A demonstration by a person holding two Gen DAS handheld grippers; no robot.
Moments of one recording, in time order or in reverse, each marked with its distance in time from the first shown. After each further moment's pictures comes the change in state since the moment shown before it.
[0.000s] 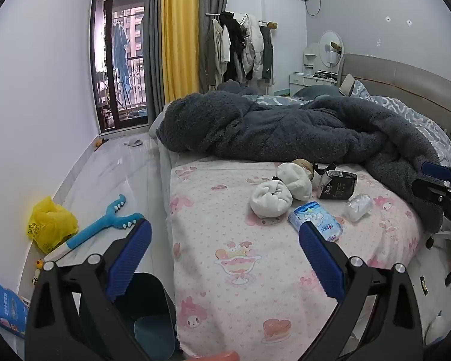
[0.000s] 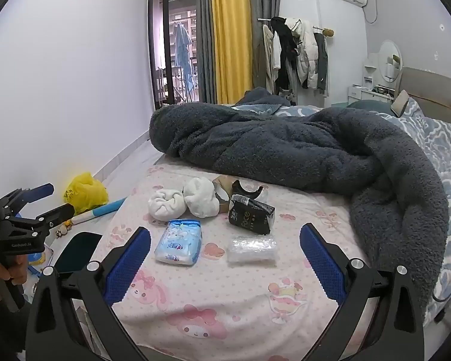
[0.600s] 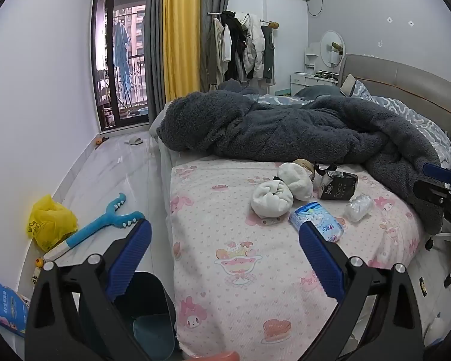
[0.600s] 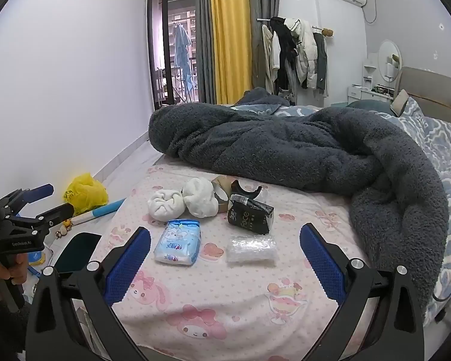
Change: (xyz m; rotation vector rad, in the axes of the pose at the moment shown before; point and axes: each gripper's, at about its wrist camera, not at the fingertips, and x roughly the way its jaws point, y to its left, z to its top) left arm 0.000 0.000 0.000 -0.006 0.006 -0.003; right arm 0.000 -0.001 -0.001 0.003 -0.010 0.002
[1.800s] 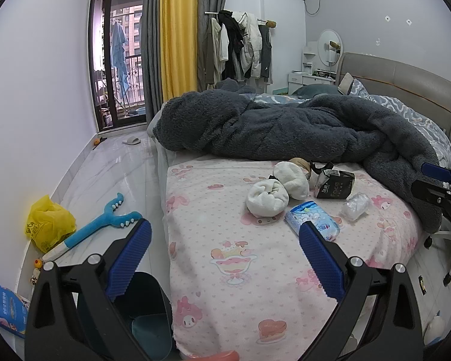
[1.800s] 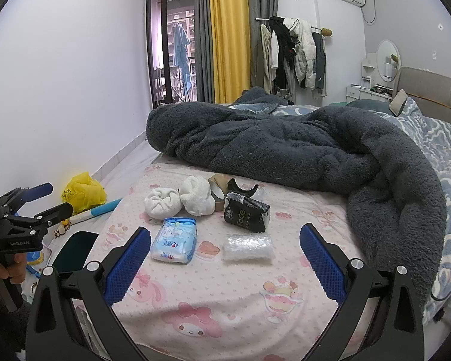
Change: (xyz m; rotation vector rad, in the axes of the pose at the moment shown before) left arm 0.002 -0.004 -0.001 0.001 0.001 -0.002; right arm -0.002 -0.004 -0.001 -0.002 0.001 0.000
